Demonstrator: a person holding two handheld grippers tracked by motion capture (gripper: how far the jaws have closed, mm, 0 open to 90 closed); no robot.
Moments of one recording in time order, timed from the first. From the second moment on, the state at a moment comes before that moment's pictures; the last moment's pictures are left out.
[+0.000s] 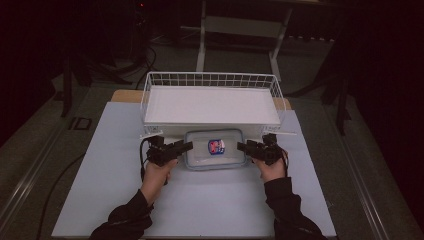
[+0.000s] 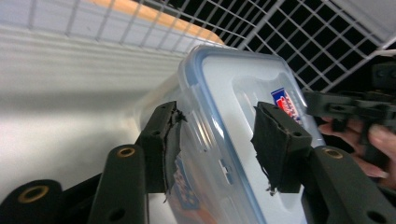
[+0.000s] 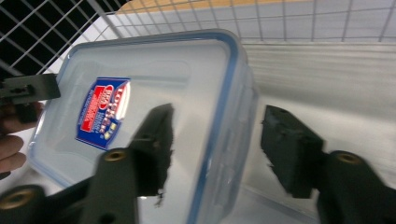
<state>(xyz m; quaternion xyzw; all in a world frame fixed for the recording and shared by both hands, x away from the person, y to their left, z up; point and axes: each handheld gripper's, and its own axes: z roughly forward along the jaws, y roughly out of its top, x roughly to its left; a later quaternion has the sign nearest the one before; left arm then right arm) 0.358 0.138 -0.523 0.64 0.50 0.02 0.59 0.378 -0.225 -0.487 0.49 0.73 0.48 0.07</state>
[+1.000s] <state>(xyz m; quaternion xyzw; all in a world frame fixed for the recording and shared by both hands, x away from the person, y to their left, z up) 0.328 0.139 -0.496 0.67 0.46 0.09 0.58 0.313 -0.212 -0.468 0.45 0.71 0.53 0.09</state>
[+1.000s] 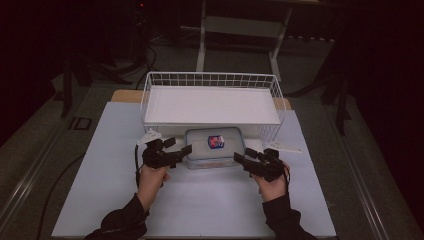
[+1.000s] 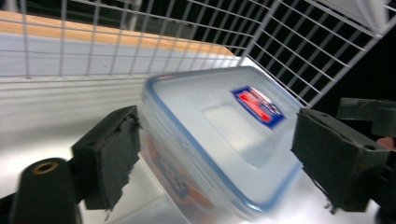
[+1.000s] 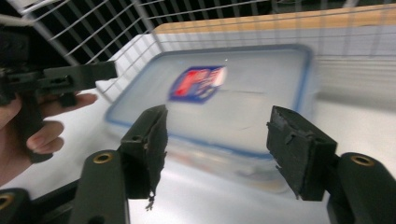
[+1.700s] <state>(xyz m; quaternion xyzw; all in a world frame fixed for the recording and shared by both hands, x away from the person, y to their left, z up) 0.272 0.156 -0.490 0.73 0.41 0.09 0.54 0.308 -0.165 -0.501 0.43 0.76 0.47 0.07</state>
